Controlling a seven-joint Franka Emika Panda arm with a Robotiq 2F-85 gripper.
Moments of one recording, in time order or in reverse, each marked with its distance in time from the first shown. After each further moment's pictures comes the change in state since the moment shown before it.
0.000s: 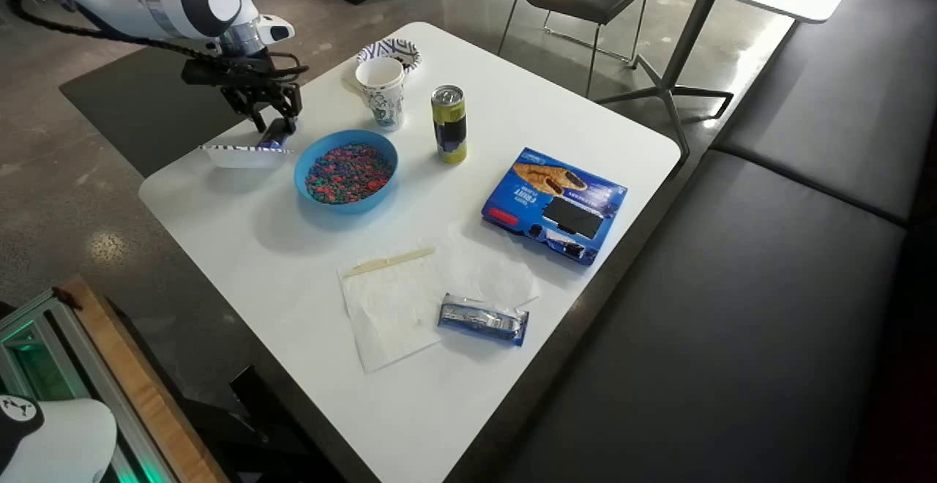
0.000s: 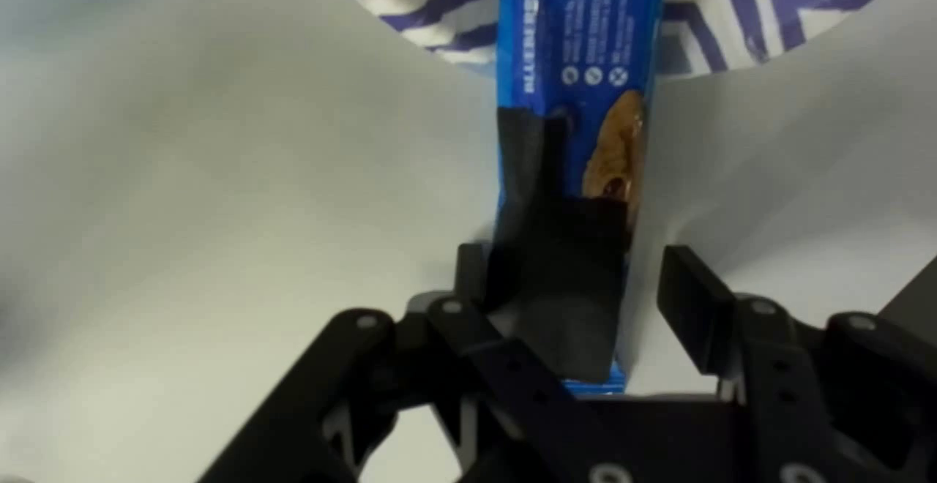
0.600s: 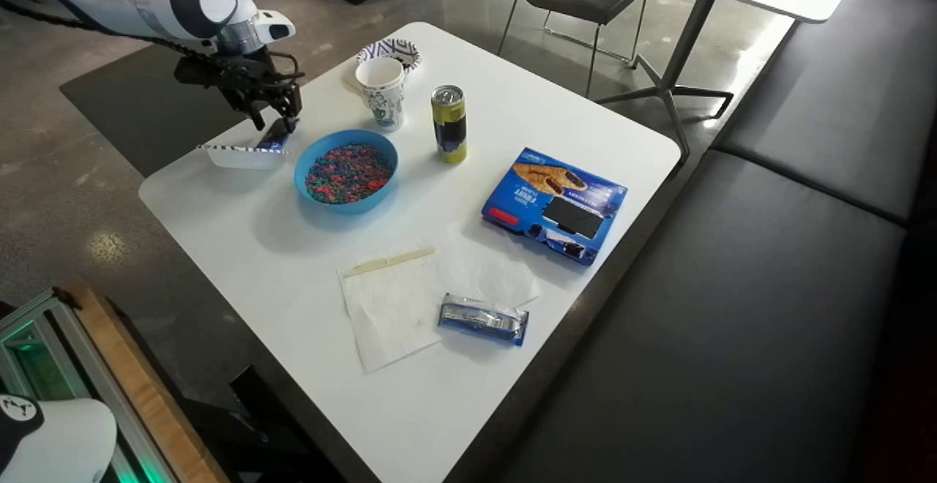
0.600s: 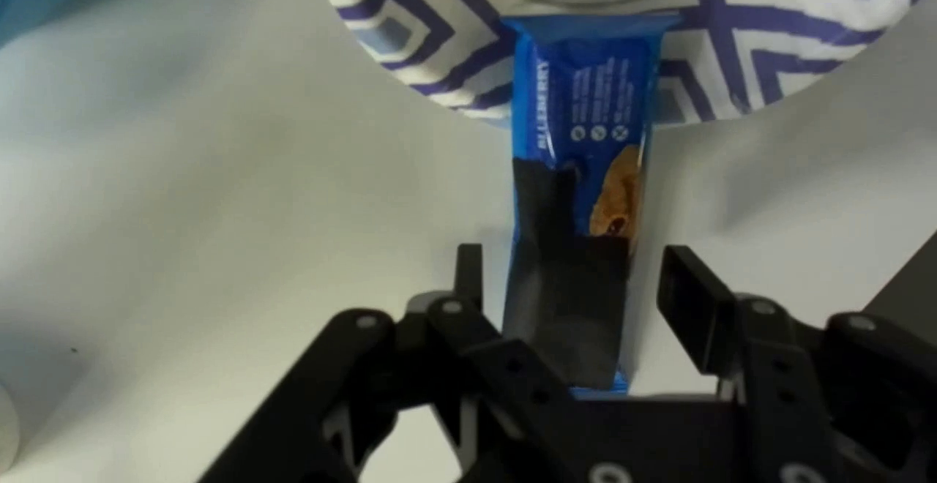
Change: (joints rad) arm -0.043 -0.086 0.009 -0.106 0.043 0.060 0.006
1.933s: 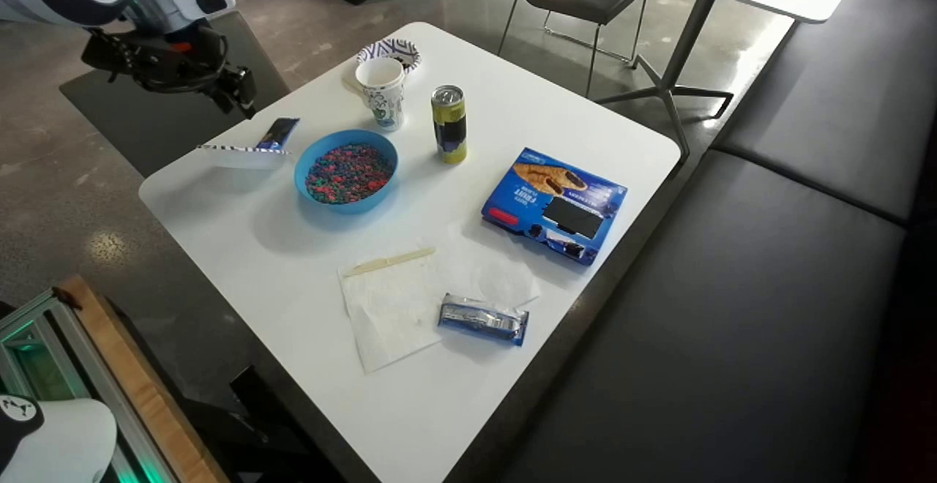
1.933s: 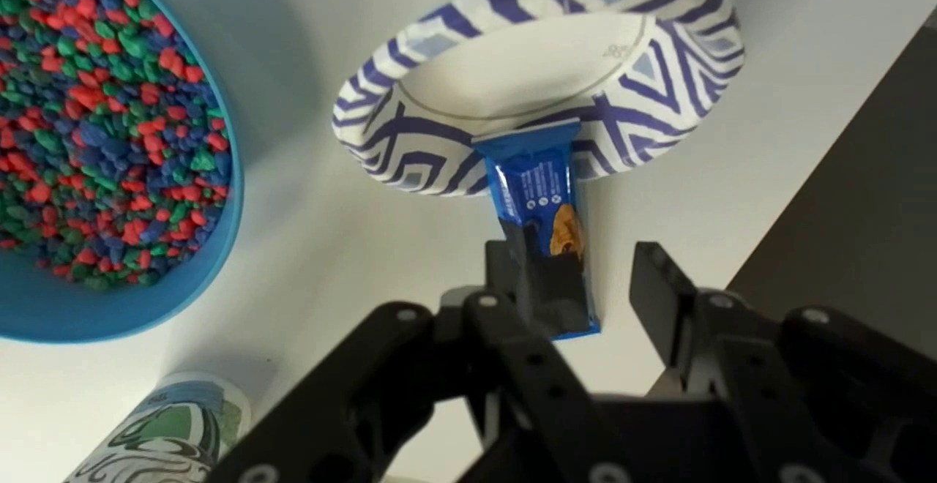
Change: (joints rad) arm -0.020 -0.426 0.012 -0.409 0.102 0.182 0.144
